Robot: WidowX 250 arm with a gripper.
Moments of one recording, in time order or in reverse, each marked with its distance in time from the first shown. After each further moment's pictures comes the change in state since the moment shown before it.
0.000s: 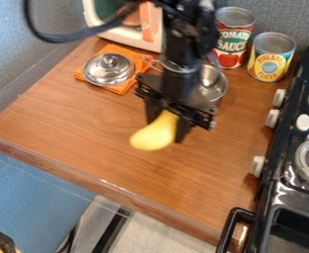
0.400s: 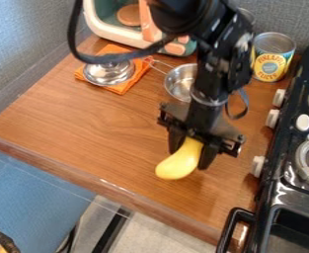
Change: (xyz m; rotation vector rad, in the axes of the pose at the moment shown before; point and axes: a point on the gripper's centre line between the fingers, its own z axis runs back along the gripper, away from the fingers) arm -0.007 -0.029 -0.025 0.007 0.027 0.080
